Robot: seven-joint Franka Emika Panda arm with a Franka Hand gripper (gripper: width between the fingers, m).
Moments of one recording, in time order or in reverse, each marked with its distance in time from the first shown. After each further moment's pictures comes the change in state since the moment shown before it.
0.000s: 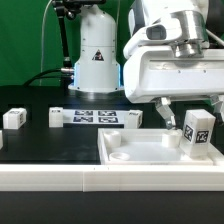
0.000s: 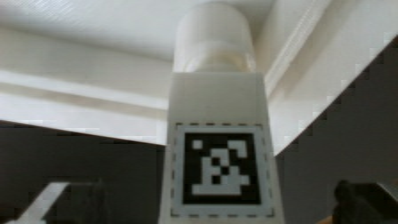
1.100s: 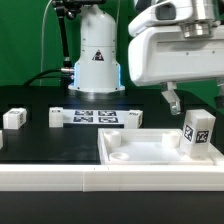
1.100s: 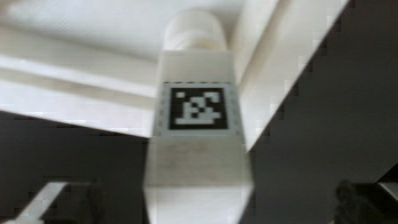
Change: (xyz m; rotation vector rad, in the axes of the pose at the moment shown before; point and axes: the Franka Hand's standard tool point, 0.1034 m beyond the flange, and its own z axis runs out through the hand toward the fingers) arm 0.020 -0.006 -0.020 0.085 -0.267 0.017
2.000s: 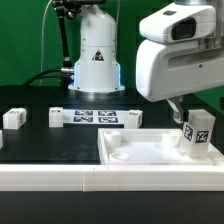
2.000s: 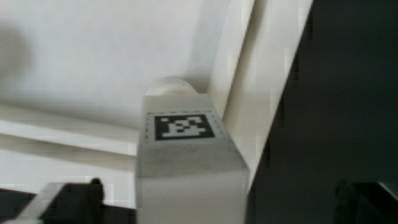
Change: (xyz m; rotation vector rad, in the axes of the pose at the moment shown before) arm 0.001 0.002 0.009 0.099 -0.368 0.038
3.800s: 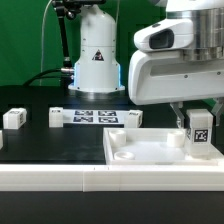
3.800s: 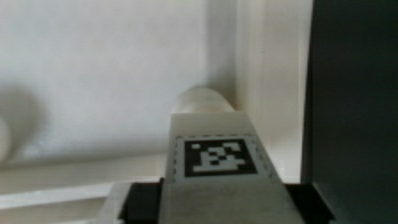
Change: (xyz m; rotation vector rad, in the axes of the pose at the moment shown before) arm -0.008 0.004 0.020 -0.022 0.121 0.407
